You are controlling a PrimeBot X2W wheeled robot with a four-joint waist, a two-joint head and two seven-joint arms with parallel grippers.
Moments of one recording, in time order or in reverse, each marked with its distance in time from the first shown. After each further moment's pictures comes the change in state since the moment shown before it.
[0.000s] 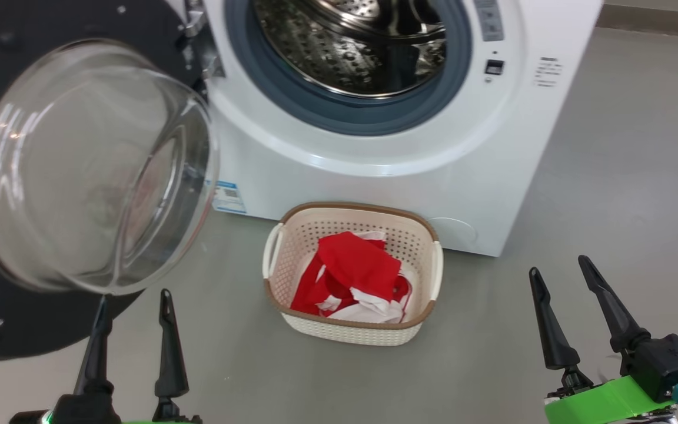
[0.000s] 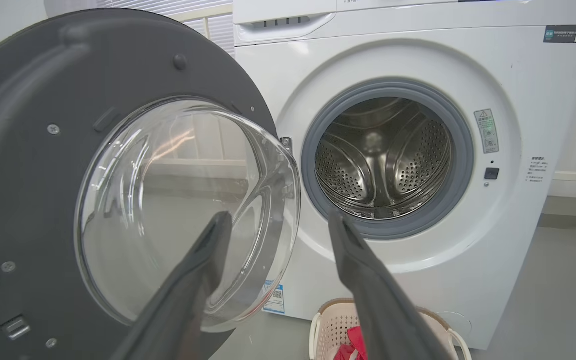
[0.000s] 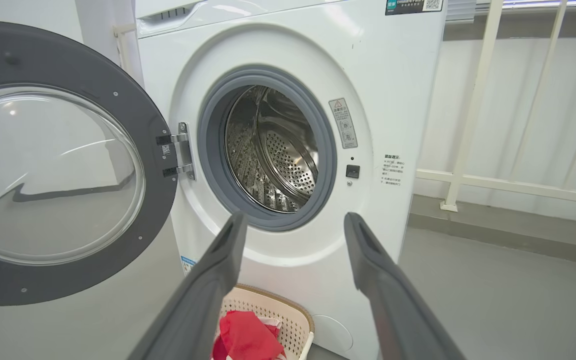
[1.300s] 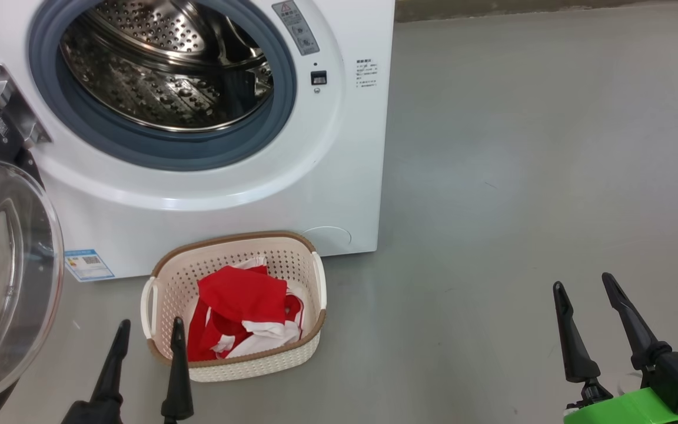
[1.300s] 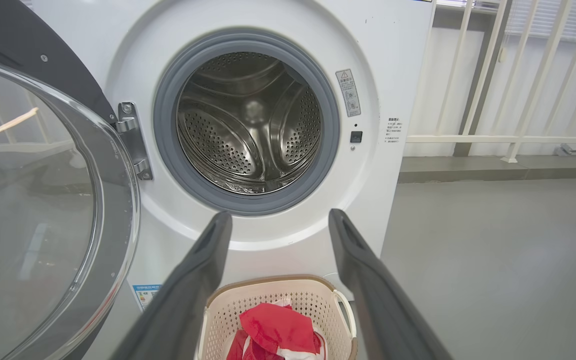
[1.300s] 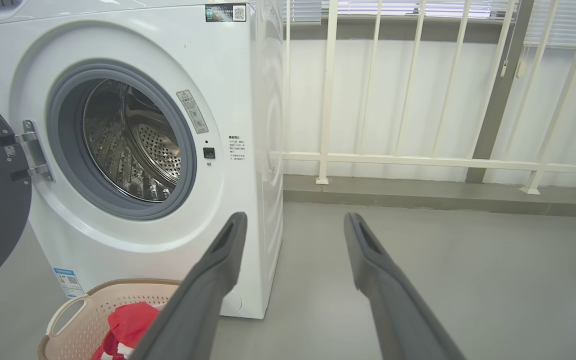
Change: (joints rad) left arm 0.018 -0.001 0.019 0.114 -0.022 -0.086 0.000; right arm 0.044 0.001 -0.058 0.015 0.010 0.000 0.000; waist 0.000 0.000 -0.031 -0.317
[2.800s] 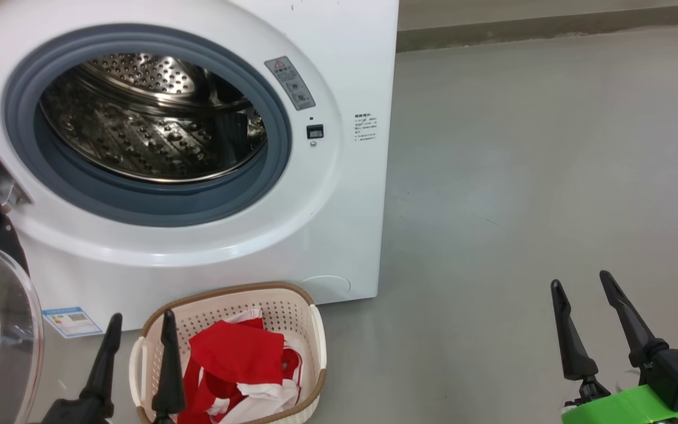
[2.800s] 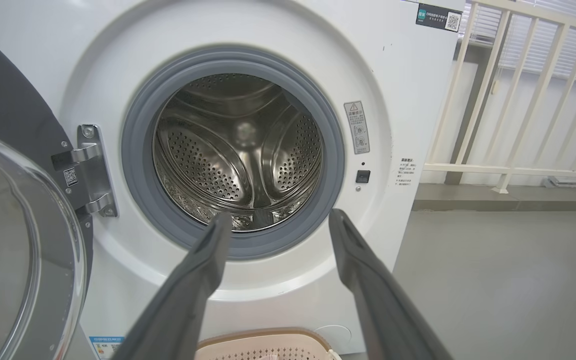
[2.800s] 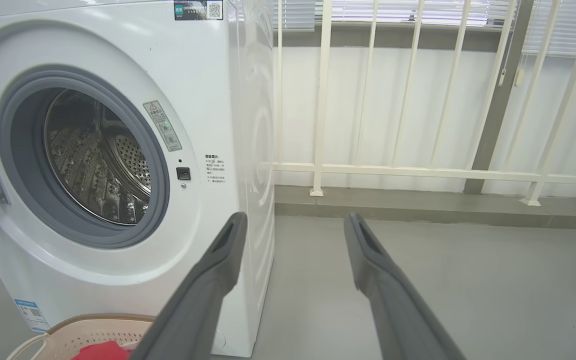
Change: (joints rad) left arm -0.008 -0.006 0.025 -0.017 -0.060 -0.028 0.000; right arm -0.011 -0.001 0.006 0.013 -0.004 0.000 0.000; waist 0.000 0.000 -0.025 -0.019
